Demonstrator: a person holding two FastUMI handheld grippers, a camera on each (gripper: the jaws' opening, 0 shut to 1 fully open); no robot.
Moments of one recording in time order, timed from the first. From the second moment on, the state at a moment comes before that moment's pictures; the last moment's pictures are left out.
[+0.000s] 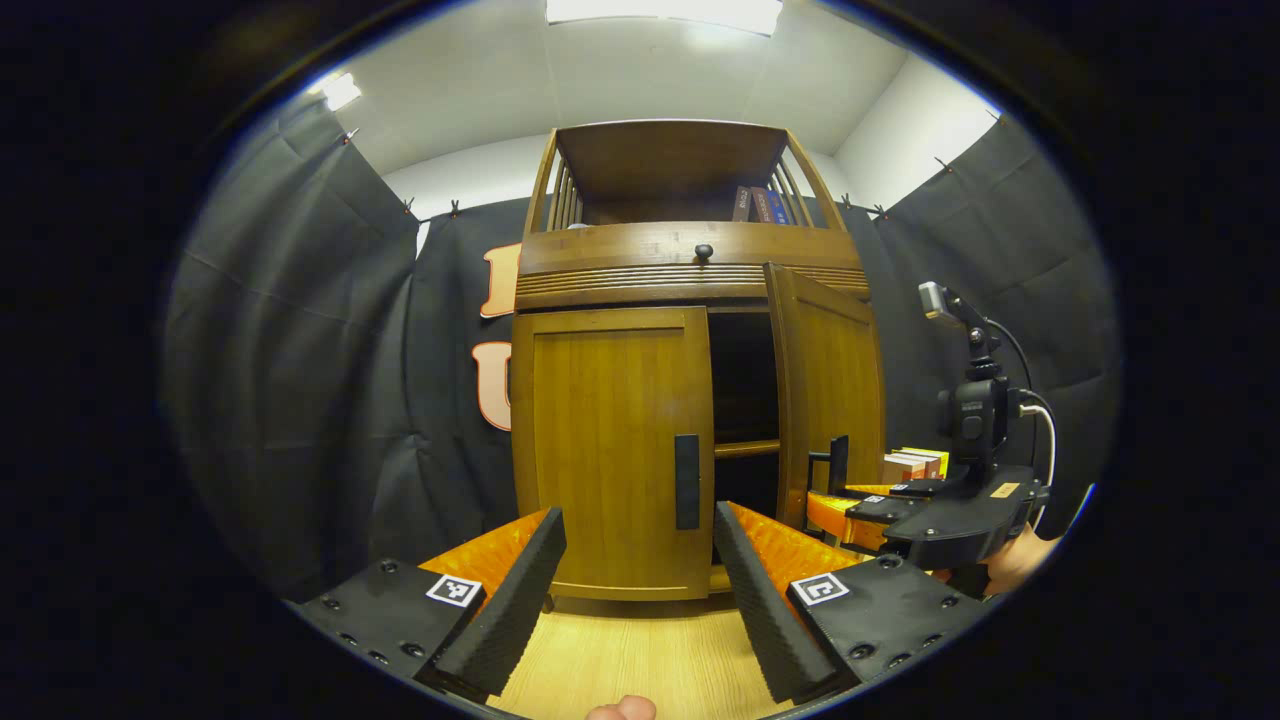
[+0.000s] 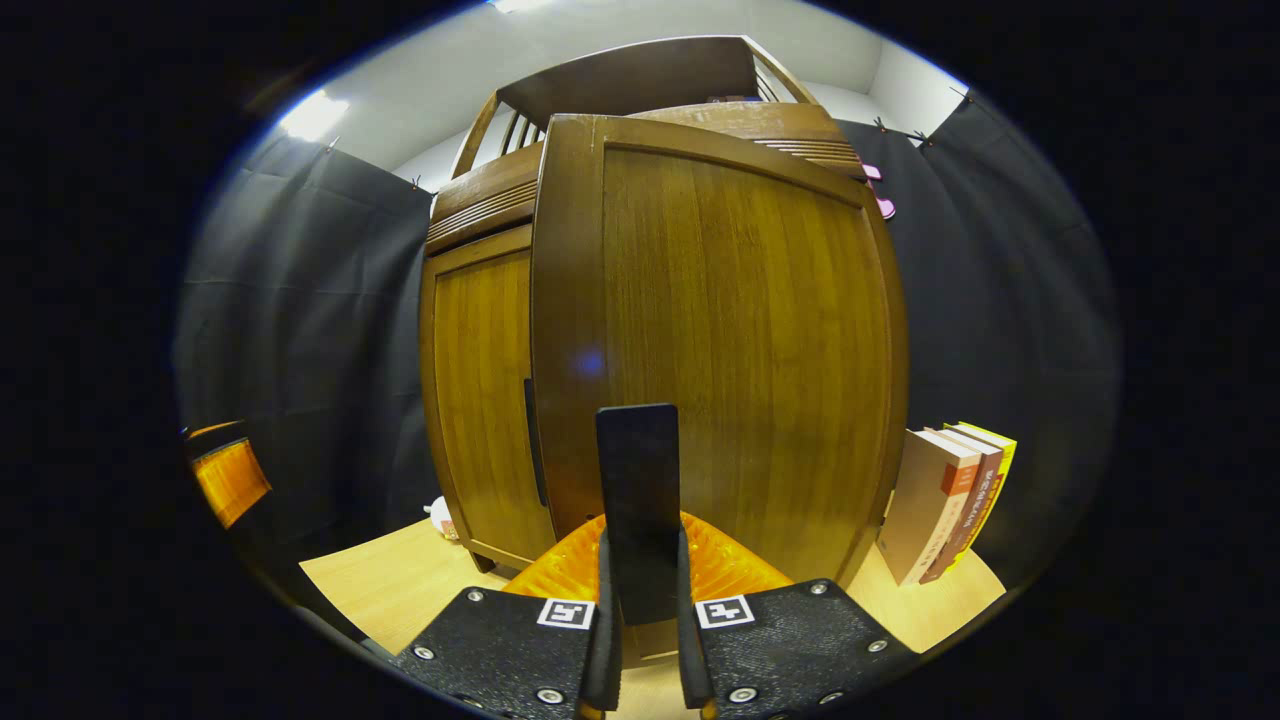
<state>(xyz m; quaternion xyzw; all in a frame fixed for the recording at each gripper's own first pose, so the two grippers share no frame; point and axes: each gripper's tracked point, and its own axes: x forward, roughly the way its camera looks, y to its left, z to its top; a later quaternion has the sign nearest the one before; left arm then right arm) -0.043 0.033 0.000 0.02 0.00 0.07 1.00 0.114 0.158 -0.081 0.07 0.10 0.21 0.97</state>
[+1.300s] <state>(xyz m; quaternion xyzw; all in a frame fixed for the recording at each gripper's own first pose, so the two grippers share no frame) -0.041 0.005 -0.008 0.01 0.01 0.03 1.00 0.071 -0.076 -0.085 0.07 0.11 0.08 0.99</state>
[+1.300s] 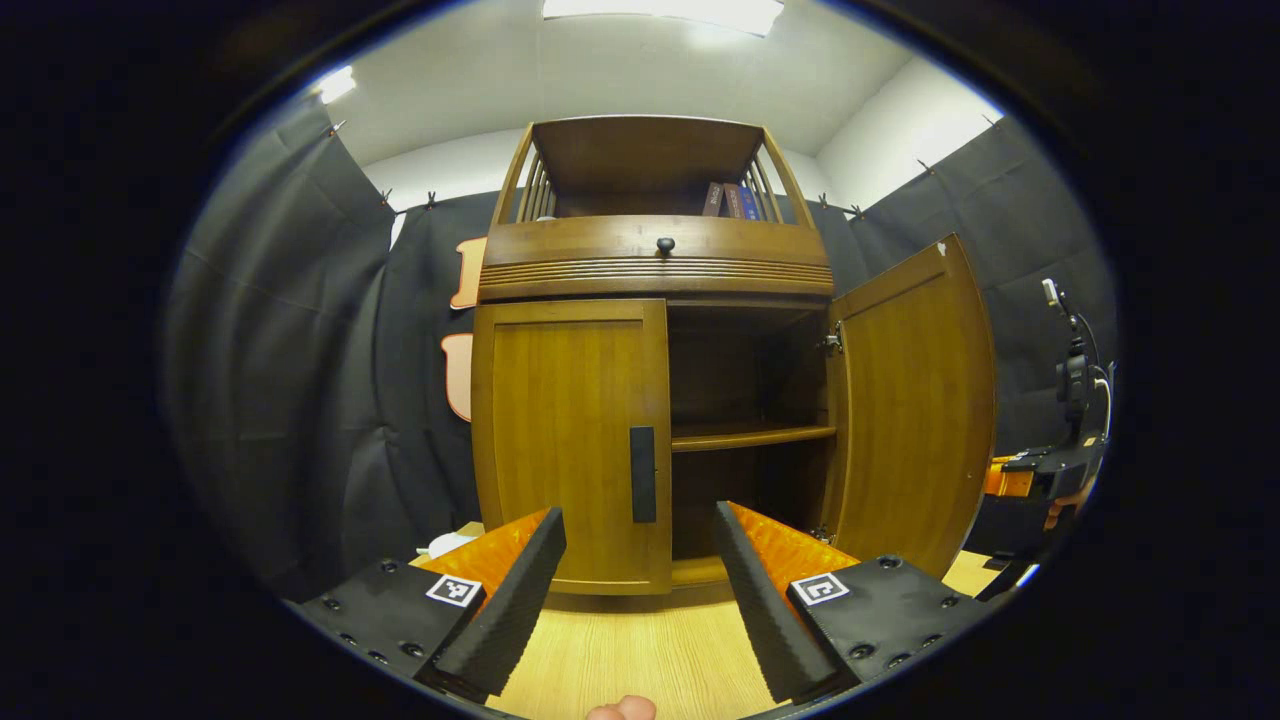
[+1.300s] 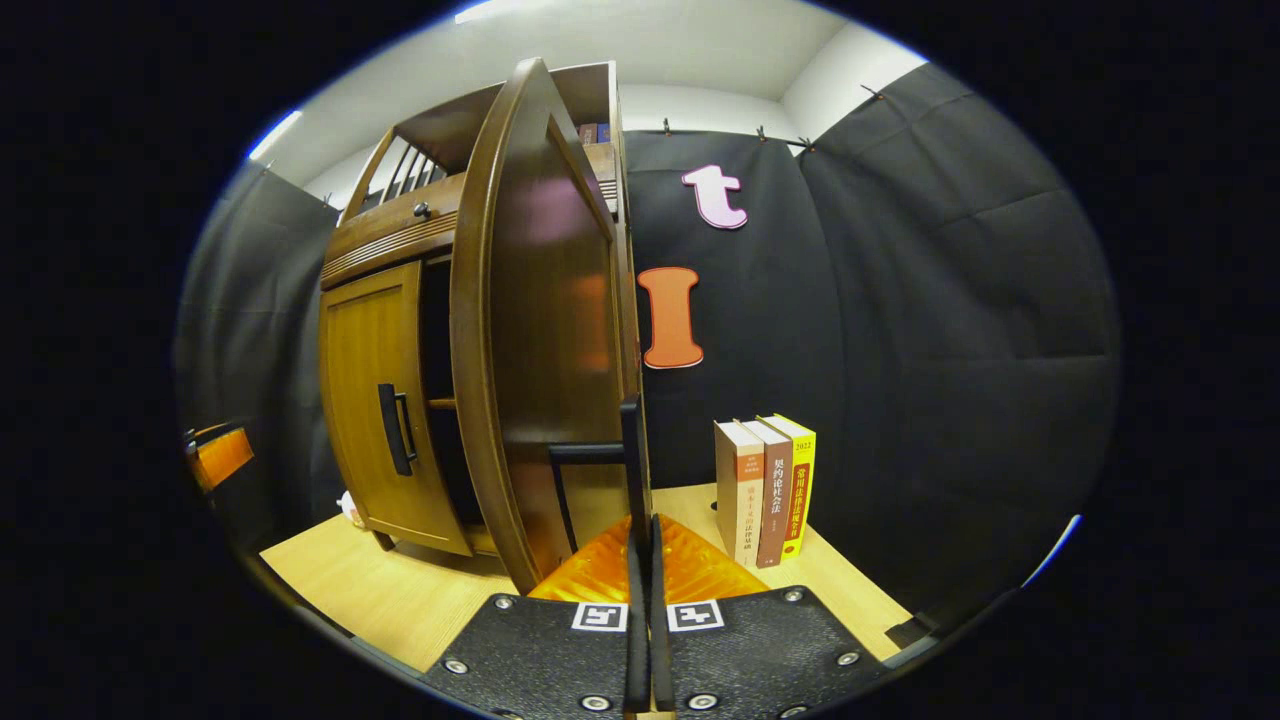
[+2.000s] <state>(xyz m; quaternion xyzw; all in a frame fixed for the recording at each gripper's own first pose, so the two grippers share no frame) -0.034 0.037 -0.029 0.01 0.03 0.08 1.00 0.075 -0.106 -0.084 0.09 0.07 0.14 0.98</state>
